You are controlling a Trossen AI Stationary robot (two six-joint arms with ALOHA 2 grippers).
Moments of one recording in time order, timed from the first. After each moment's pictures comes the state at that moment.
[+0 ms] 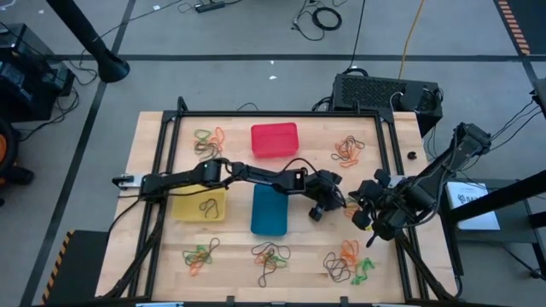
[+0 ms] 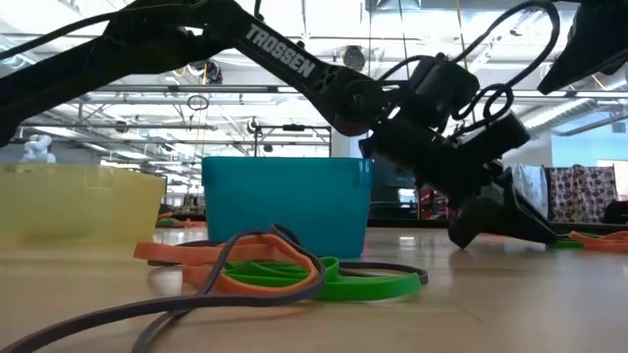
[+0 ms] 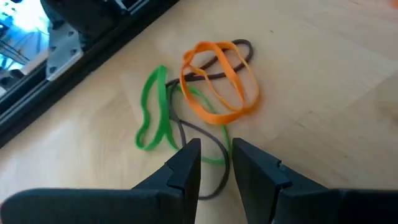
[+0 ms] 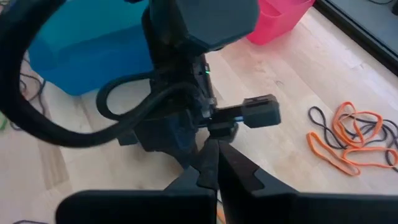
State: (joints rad) left arm 0.02 2.65 2.10 -0.01 0.20 0.69; right arm 0.74 1.06 0.84 -1.08 0.76 1.19
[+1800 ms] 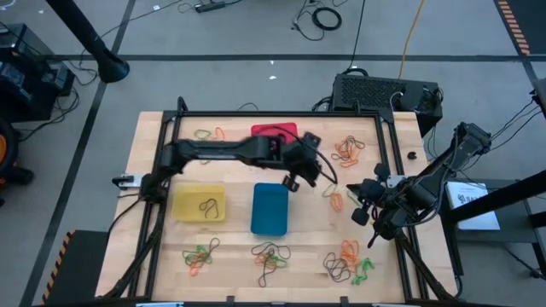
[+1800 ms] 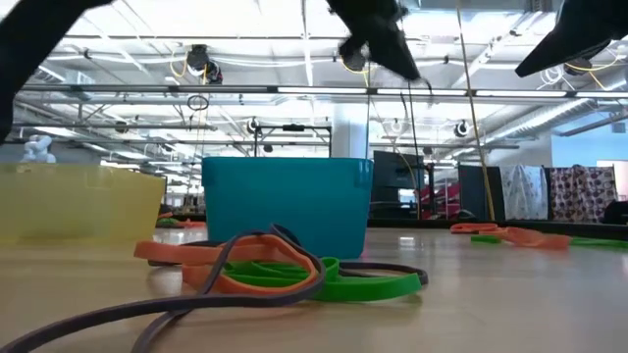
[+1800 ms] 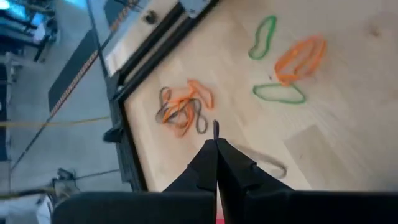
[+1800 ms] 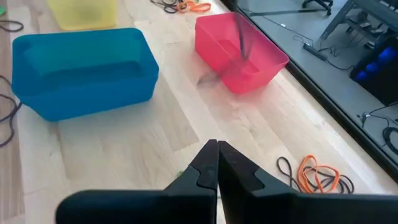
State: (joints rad) left arm 0.03 2.09 2.10 -0.77 -0.19 0.76; right arm 0.74 1.04 0.84 -1.06 0.94 1.02
